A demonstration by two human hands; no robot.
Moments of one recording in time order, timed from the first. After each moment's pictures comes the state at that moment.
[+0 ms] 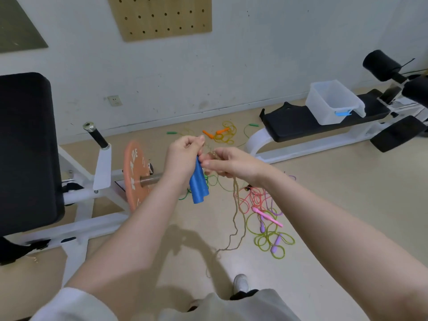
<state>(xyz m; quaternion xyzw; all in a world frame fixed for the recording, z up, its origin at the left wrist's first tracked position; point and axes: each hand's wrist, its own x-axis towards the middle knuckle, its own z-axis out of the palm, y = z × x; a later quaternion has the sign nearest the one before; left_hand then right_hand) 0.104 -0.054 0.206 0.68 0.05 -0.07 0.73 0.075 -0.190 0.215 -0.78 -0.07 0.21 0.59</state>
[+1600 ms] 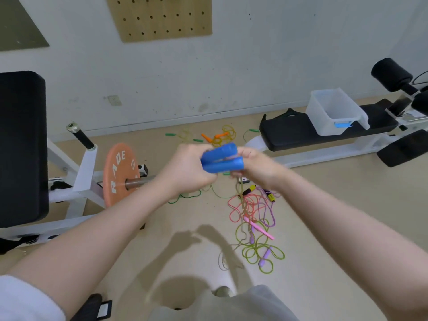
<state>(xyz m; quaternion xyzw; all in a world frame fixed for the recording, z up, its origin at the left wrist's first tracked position) 0.095 -0.147 0.243 0.92 -0.19 -0.05 0.34 0.094 -0.321 0.209 -0.74 -0.06 0.21 0.63</state>
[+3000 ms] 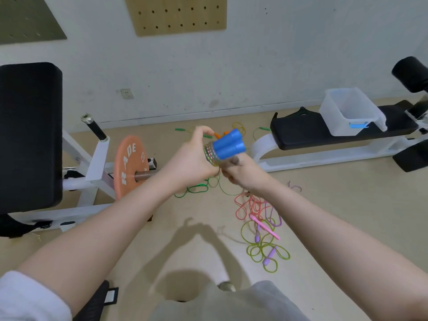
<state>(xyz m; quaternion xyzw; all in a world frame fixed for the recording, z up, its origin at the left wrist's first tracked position) 0.094 -0.141 0.241 0.93 -0.11 -0.09 0.35 0.091 -0.283 0.189 -0.80 -0.10 0.13 0.57</state>
